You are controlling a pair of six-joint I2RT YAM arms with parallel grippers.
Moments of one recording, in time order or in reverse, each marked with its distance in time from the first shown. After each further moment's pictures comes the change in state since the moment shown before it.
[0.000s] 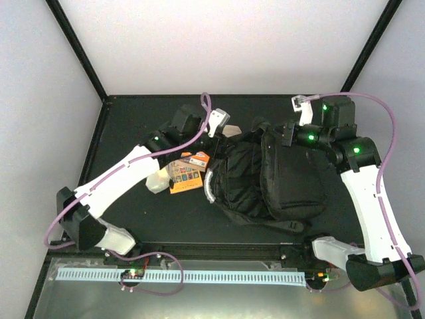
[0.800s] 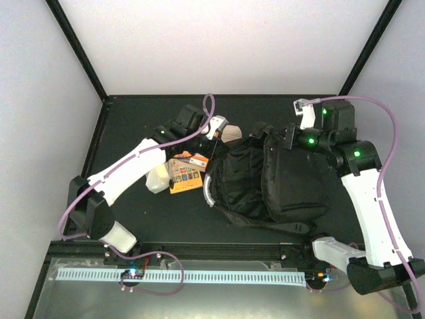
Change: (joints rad) left arm 0.077 0.126 0.021 -0.089 0.174 -0.008; right arm 0.003 -0.028 -0.041 -0.011 0.054 -0.016
